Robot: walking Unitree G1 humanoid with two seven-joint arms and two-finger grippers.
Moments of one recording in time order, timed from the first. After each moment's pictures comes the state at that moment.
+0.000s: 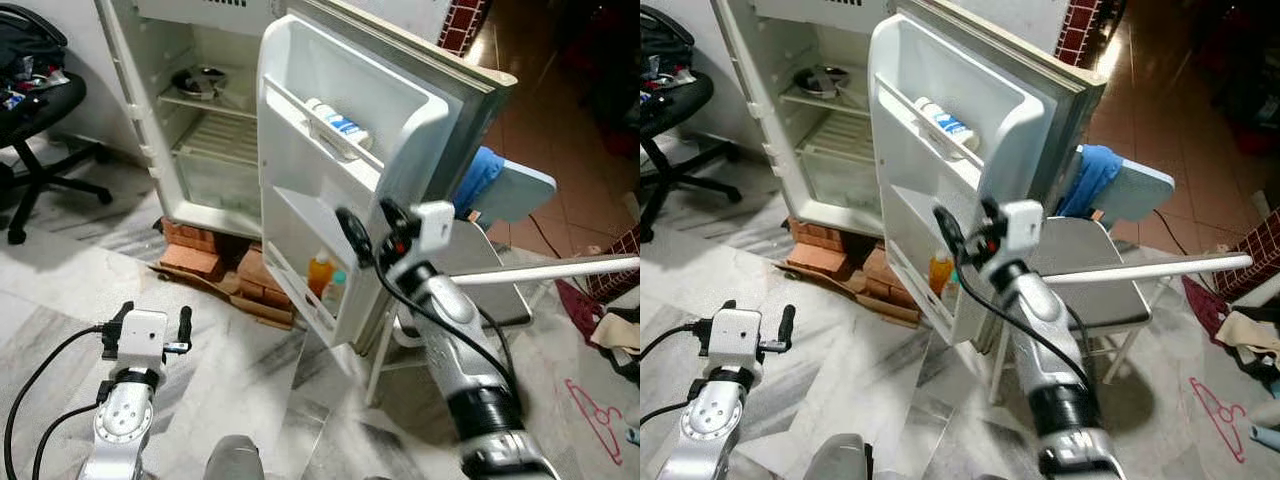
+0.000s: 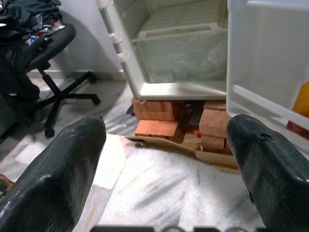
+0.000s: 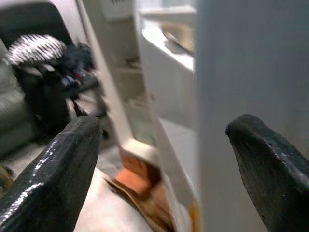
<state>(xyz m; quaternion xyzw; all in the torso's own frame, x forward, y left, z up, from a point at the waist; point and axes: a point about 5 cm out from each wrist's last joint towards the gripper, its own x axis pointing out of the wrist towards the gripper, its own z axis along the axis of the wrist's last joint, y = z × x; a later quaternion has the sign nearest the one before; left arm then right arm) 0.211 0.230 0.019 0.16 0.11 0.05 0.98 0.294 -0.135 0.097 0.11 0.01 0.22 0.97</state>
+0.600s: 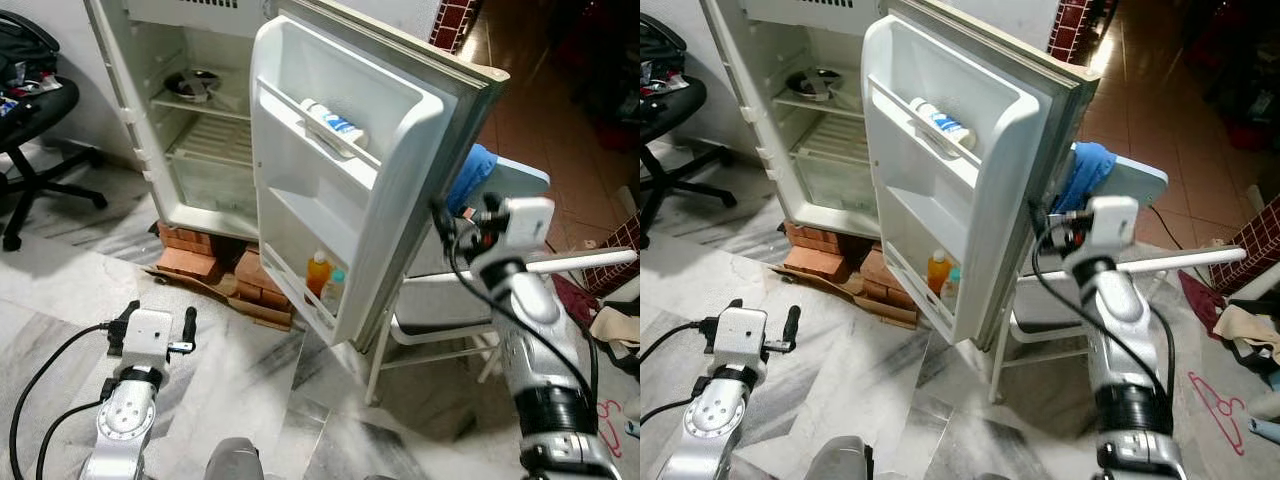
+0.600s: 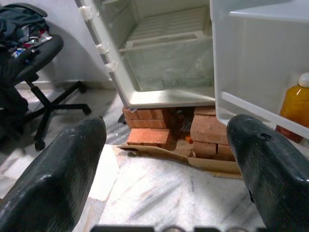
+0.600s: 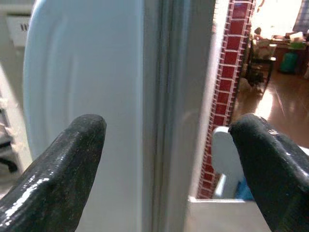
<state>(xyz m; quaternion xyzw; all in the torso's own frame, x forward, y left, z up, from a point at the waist) 0.221 0.224 0.023 0.16 0.10 0.03 0.98 0.327 -0.197 0.141 0.03 -0.07 0.08 0.99</state>
